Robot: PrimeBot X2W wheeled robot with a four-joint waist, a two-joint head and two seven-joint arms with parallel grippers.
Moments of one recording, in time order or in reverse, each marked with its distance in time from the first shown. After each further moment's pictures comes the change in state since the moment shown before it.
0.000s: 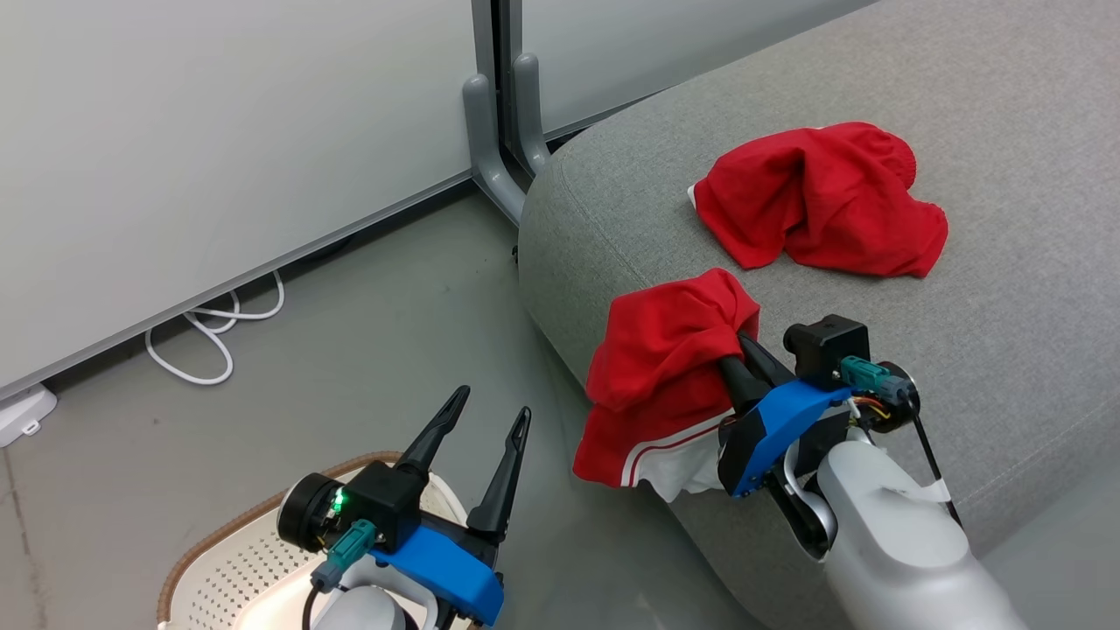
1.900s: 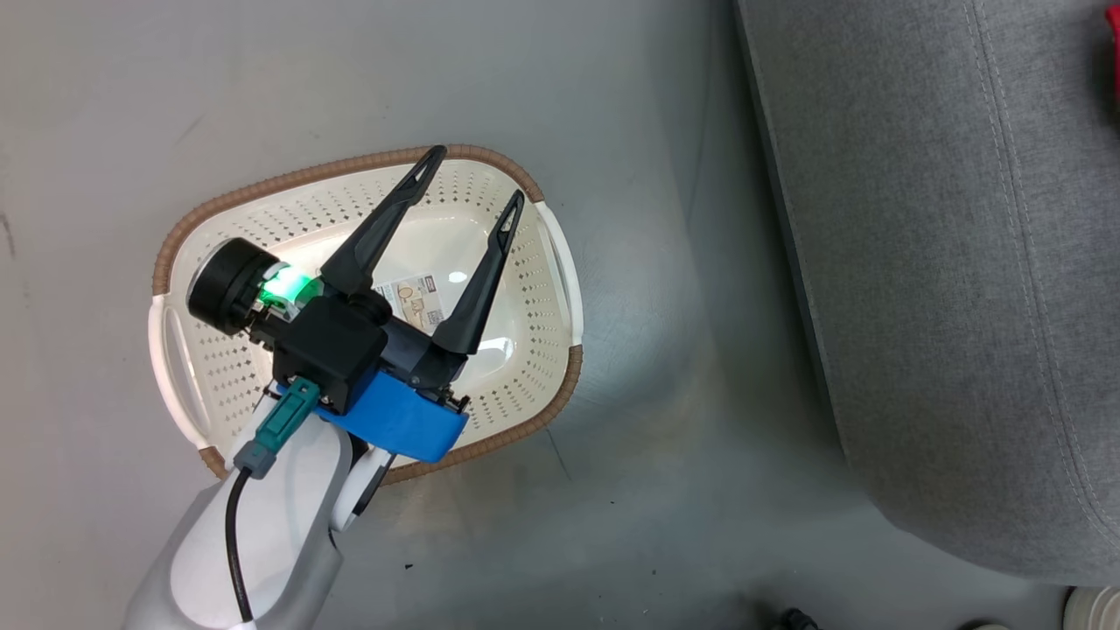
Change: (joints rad) left arm -0.307 0.139 -0.034 -0.213 0.078 -0.003 0.000; right arm -0.352 -0.355 -0.832 -0.002 -0.258 0.000 0.074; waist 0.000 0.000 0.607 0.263
